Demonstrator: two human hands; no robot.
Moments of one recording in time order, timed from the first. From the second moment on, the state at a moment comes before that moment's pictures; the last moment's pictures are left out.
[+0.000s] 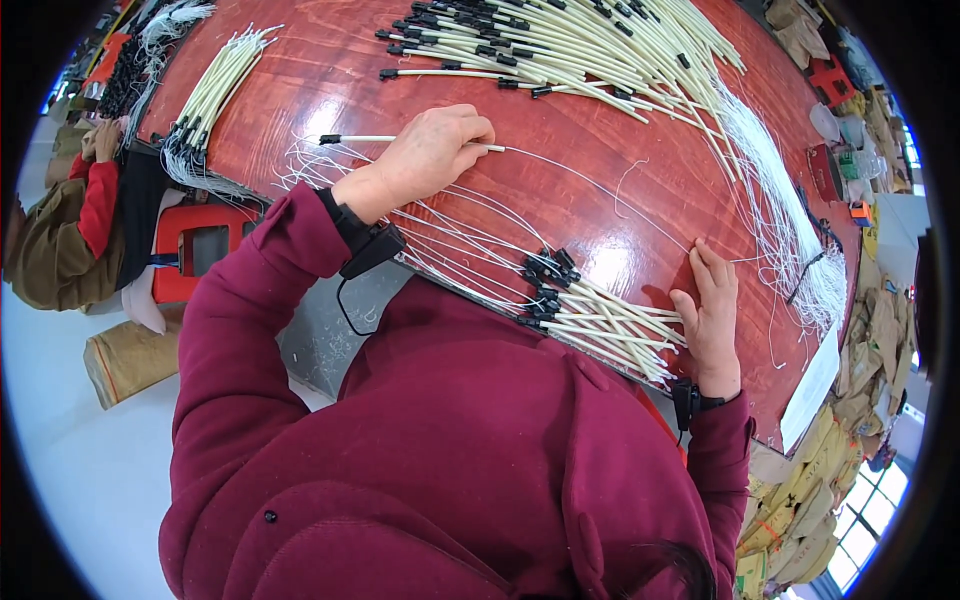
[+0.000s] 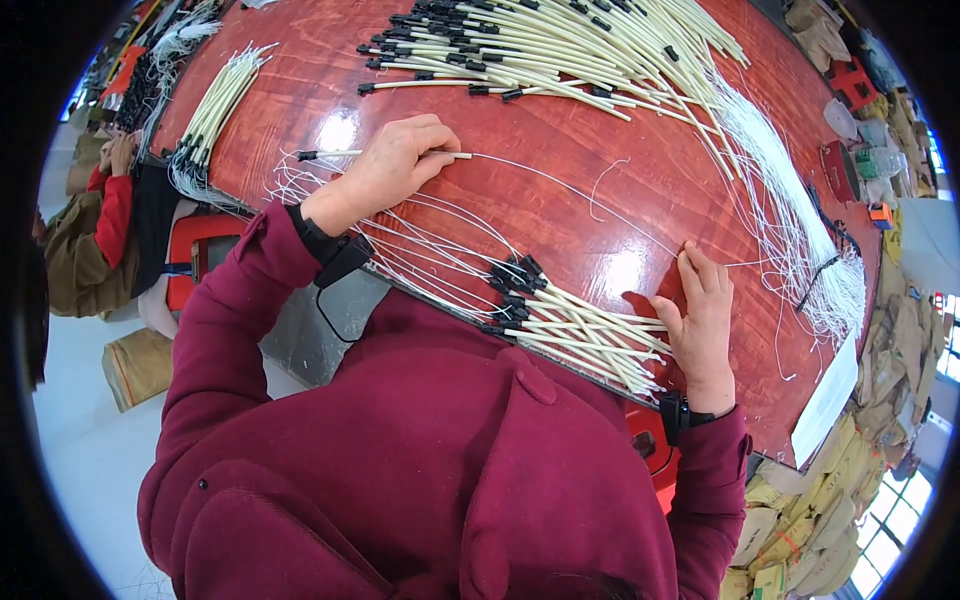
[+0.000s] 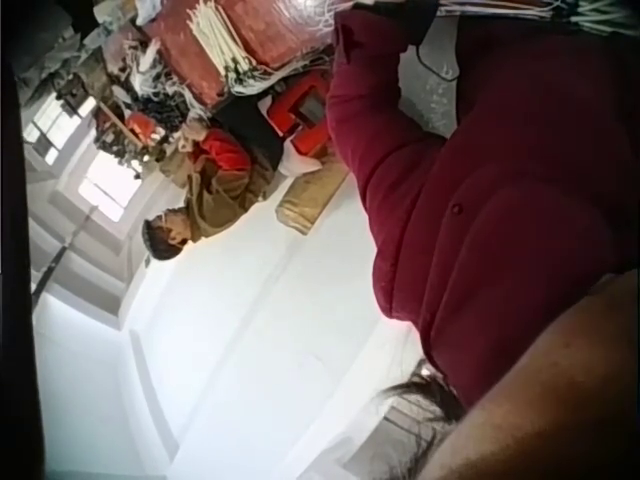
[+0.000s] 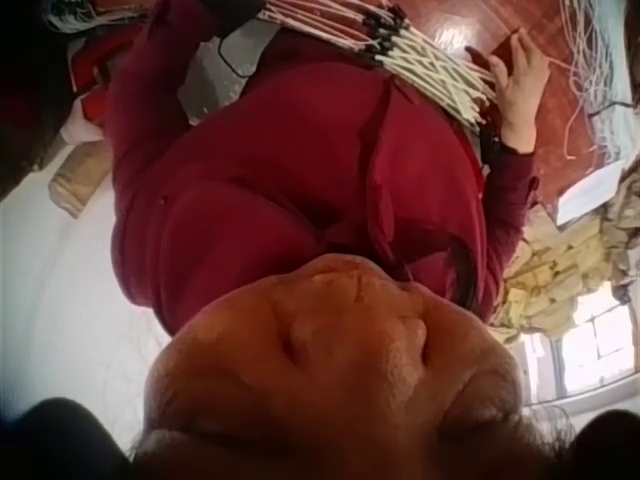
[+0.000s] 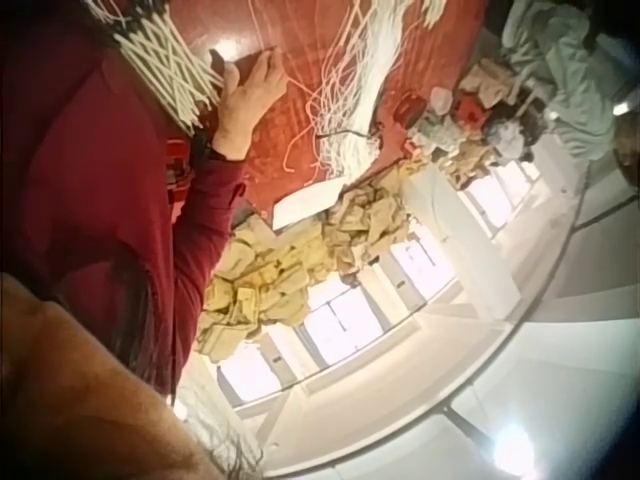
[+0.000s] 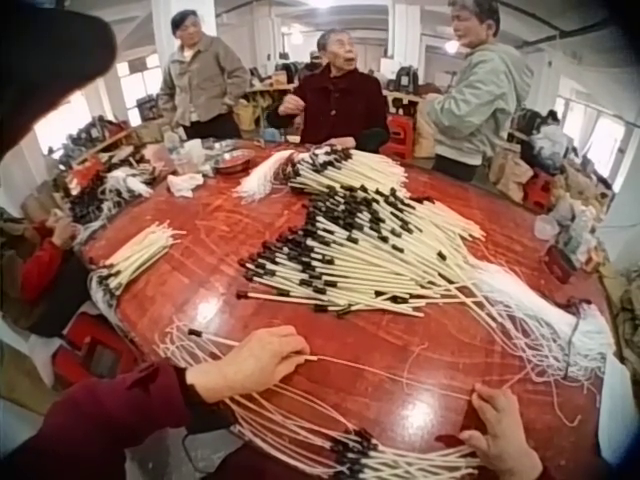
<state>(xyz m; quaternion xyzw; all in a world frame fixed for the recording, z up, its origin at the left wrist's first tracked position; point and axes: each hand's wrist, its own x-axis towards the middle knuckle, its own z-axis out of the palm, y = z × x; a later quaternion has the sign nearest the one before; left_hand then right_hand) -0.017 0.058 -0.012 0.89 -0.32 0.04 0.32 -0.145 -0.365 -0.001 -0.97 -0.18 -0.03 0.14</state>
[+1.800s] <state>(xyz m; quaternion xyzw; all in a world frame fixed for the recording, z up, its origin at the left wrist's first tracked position) -0.010 0.051 -0.008 0.92 -0.26 0.08 0.28 -0.089 -0.311 0.000 -0.95 -0.27 -0.11 0.08</state>
